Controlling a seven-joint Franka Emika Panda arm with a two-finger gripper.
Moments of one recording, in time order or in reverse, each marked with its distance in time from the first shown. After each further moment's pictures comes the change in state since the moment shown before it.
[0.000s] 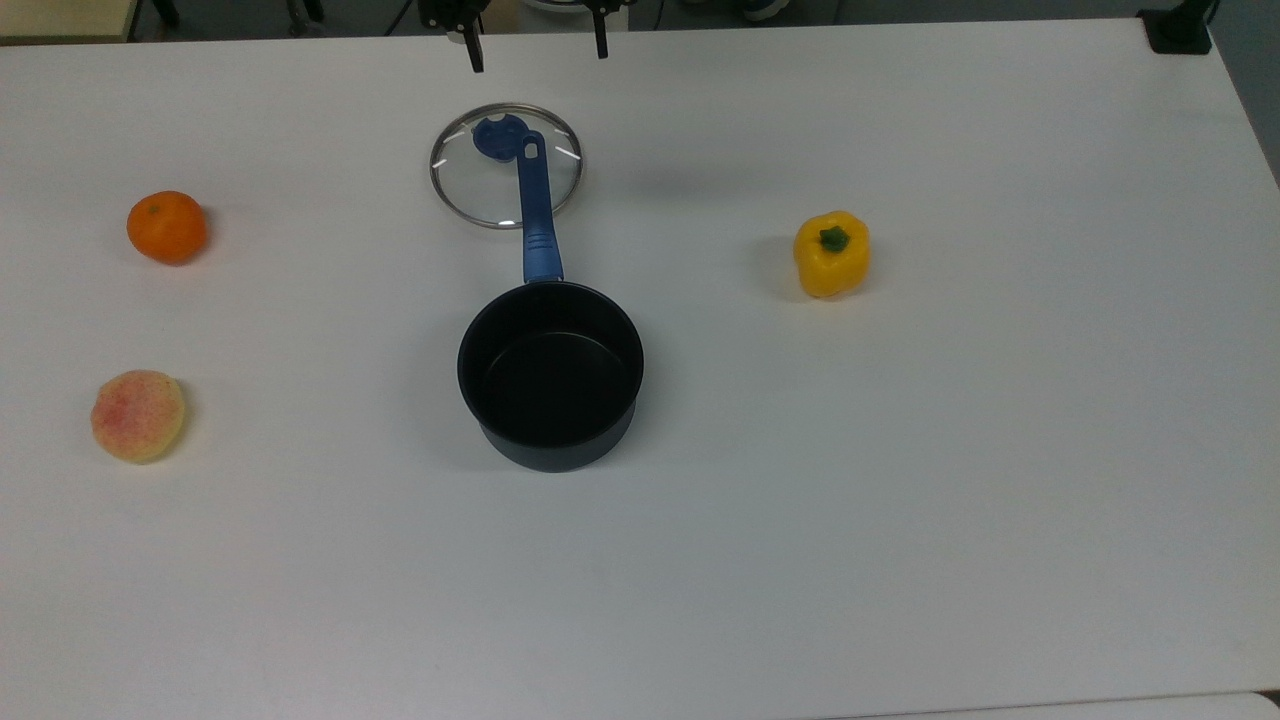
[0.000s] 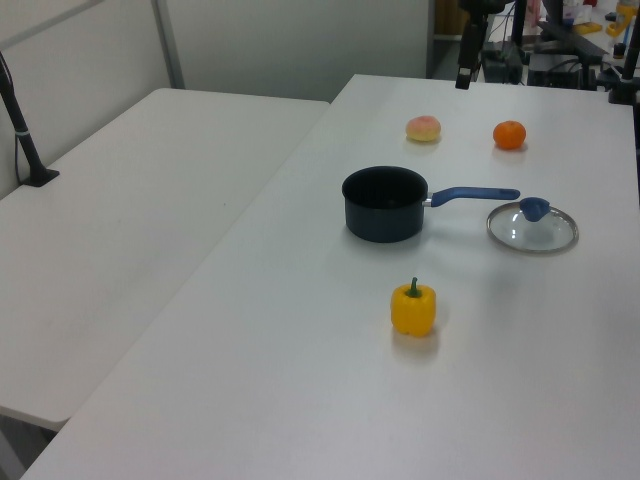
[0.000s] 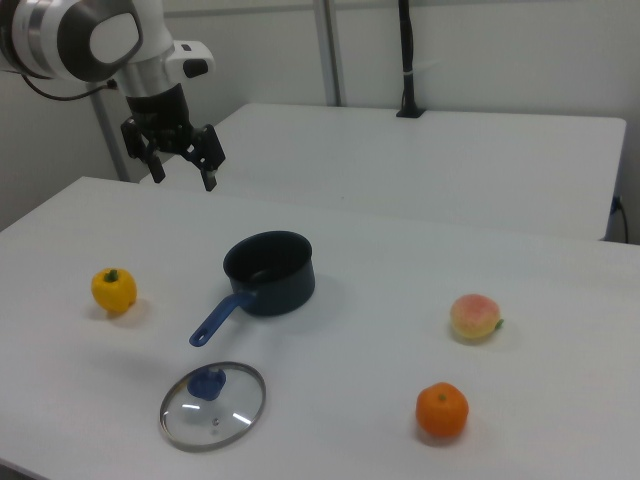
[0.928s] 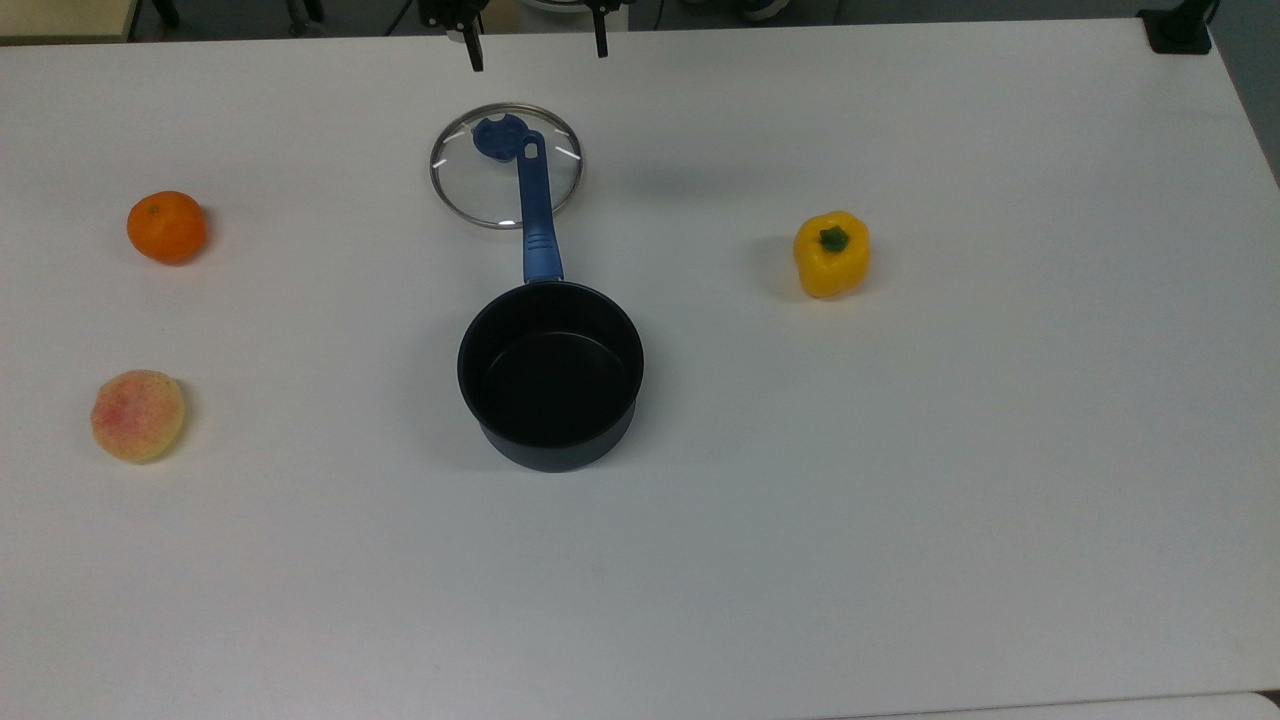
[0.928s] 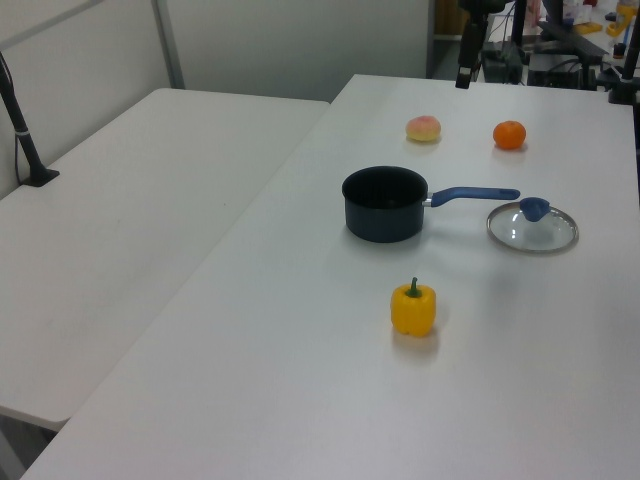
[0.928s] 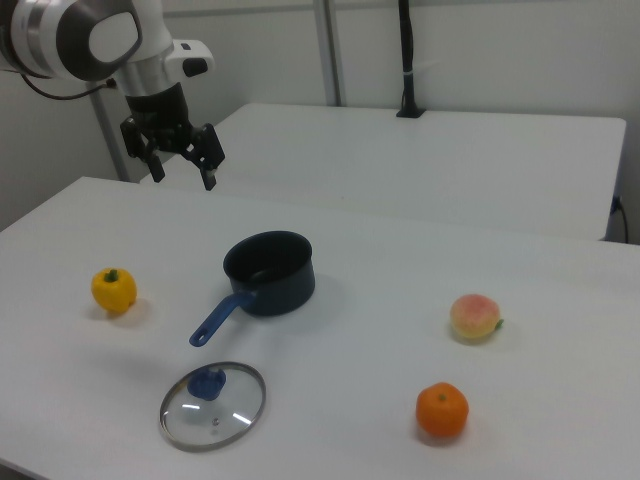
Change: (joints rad) arm 0.000 -0.002 0.000 0.000 0.000 0.000 0.000
